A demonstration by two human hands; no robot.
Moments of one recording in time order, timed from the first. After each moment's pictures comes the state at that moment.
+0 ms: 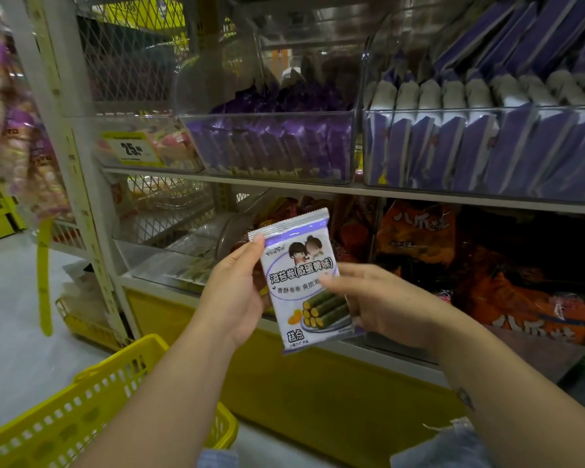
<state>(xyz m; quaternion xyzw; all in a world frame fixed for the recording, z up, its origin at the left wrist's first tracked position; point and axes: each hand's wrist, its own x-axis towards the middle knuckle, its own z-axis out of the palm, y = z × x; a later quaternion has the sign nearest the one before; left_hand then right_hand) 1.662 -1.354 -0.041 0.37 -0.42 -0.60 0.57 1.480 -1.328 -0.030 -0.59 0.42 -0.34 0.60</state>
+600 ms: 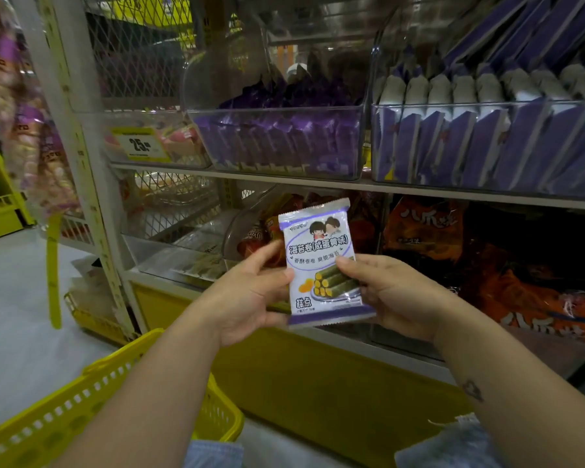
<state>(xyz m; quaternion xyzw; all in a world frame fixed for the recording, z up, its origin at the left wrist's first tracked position) 1.678 -1.353 -0.043 0.36 -0.50 -0.67 0.41 1.479 -1.330 -0.031 -0.50 0.40 -0.42 0.64</state>
